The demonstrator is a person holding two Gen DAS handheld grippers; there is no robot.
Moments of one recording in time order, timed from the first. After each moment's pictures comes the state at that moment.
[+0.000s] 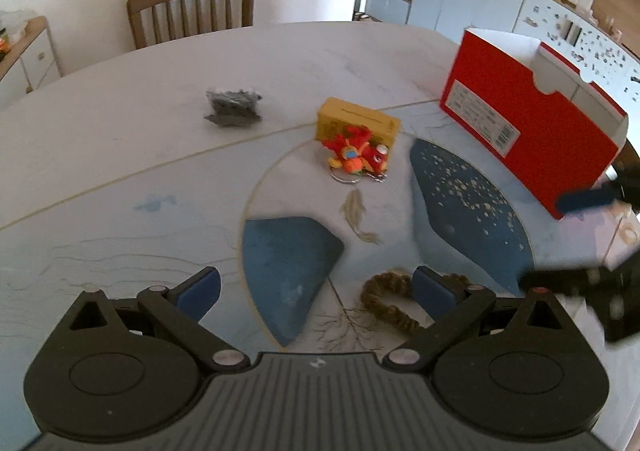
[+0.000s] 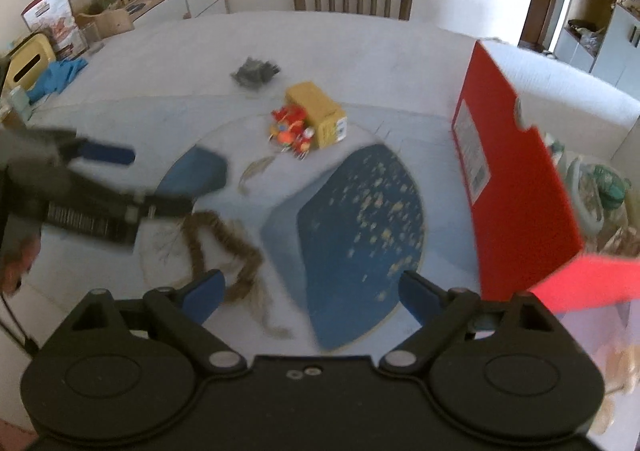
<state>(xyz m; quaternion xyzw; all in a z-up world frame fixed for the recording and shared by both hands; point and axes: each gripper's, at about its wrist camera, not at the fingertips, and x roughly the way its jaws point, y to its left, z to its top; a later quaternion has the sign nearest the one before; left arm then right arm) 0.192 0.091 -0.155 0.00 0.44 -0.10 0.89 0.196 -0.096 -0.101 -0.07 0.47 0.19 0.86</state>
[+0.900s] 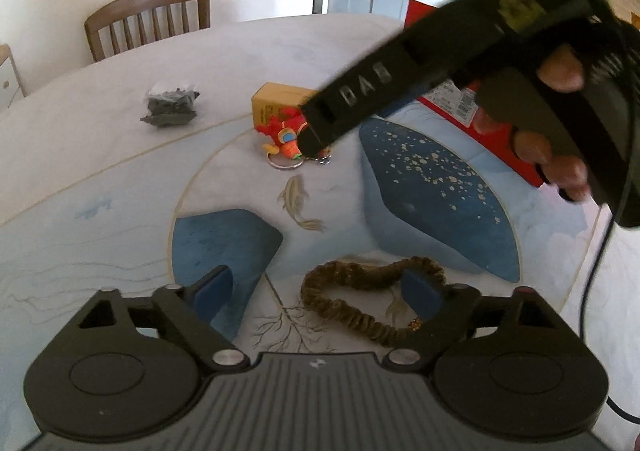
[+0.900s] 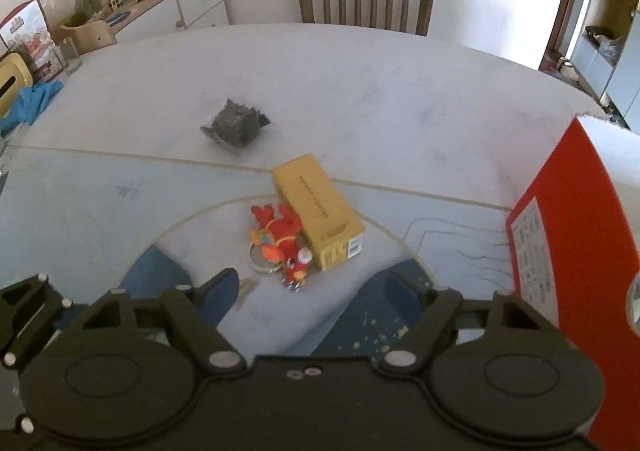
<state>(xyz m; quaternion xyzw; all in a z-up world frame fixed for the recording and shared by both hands) 0.191 0.060 -0.179 0.04 0.42 -0.15 0.89 0.306 -0.054 -0.126 -0.07 0.47 0.20 0.86</state>
